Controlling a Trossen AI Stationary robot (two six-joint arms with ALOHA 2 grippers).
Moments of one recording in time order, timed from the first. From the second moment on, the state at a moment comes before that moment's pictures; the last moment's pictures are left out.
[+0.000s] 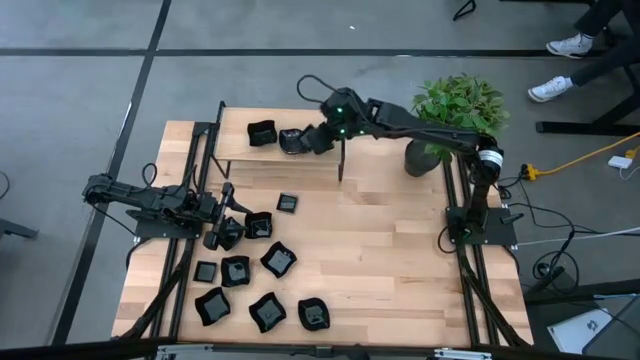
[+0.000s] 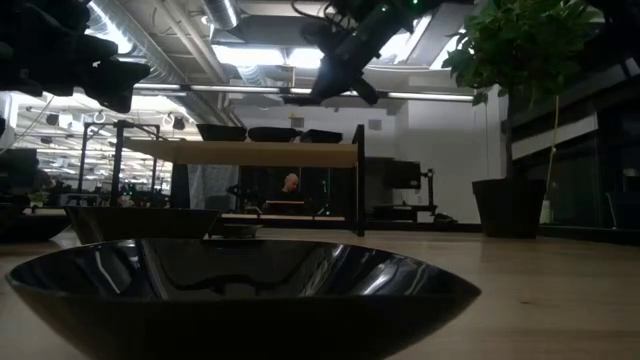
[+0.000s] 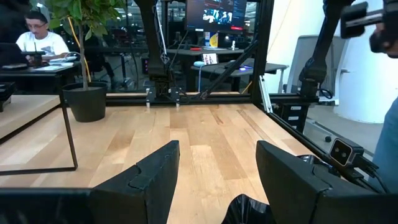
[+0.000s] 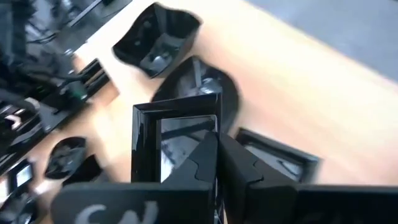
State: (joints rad) left arm -0.22 0.02 0.01 0.03 -0.09 -0.04; right arm -0.39 1.83 1.75 -0.58 0.03 0.41
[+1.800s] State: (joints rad) left arm -0.22 0.02 0.01 0.03 -0.09 -0.04; right arm -0.43 1.87 1.74 -0.72 0.11 0.81
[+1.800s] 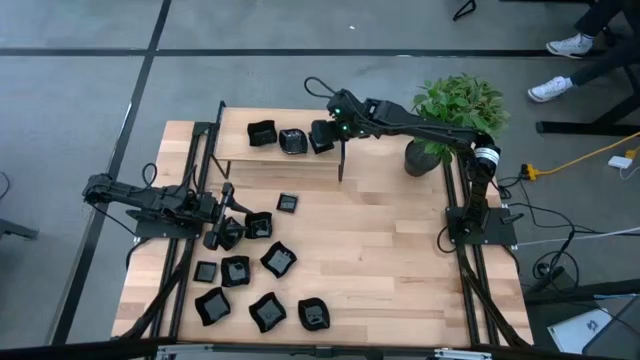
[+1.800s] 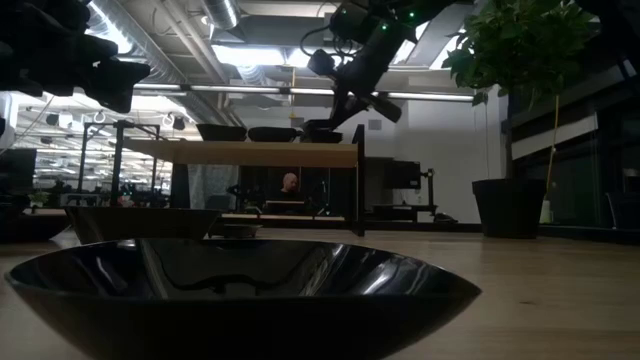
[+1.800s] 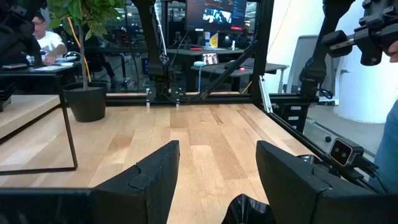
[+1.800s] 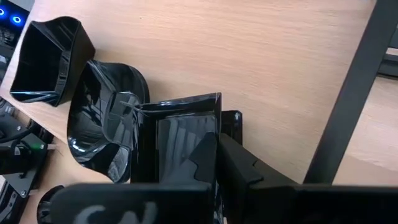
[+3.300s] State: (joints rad) left arm -0.22 0.02 0.01 0.03 -0.09 -0.04; right arm -0.43 1.87 1.74 -0.73 0.13 0.90
